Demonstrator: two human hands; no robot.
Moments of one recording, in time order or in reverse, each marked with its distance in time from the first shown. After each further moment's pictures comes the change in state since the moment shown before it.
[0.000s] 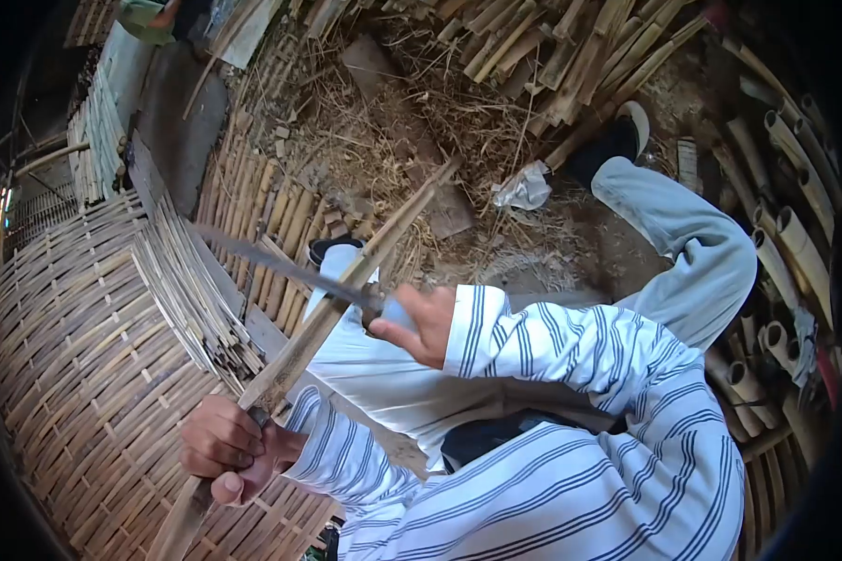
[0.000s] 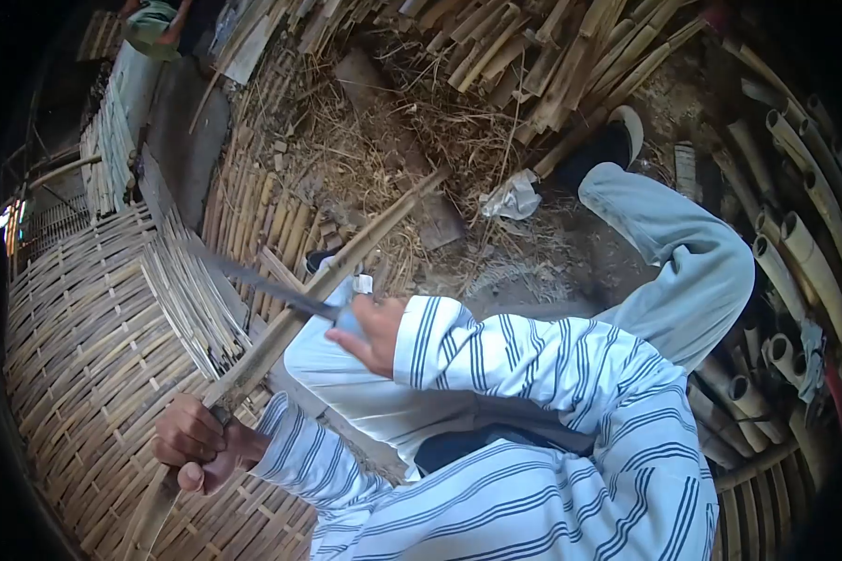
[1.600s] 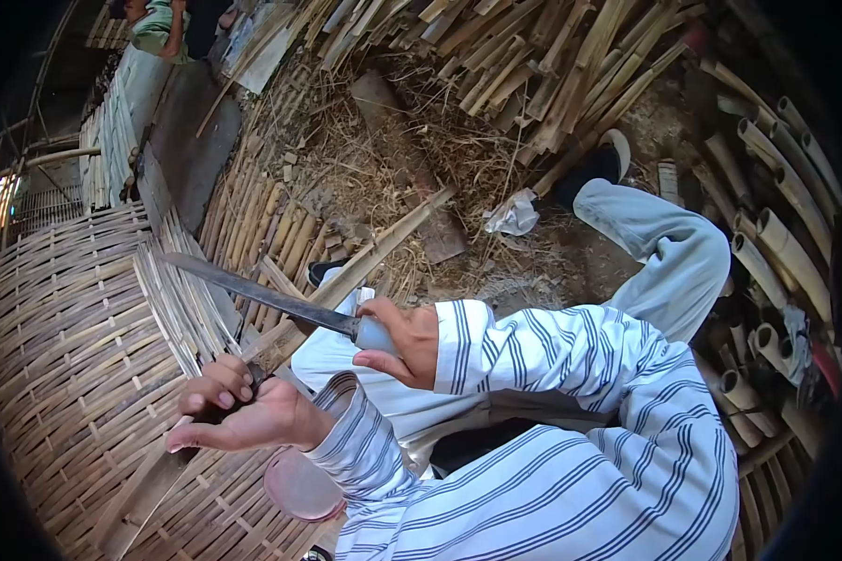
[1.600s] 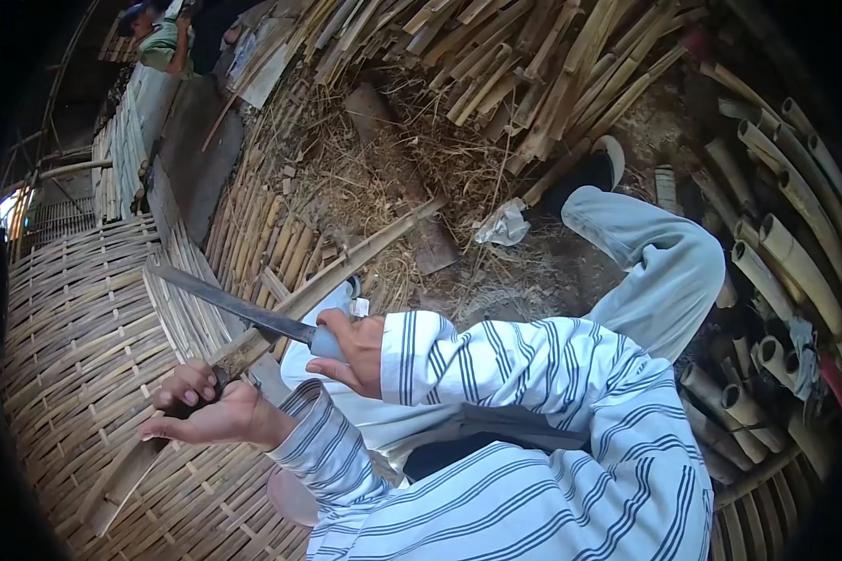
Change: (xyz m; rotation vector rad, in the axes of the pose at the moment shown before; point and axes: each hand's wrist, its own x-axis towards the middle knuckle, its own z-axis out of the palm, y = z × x) left_hand 0.005 -0.022 0.070 0.469 0.963 0.147; right_hand -0.027 -0.035 -0.016 0.024 -0.180 -0.174
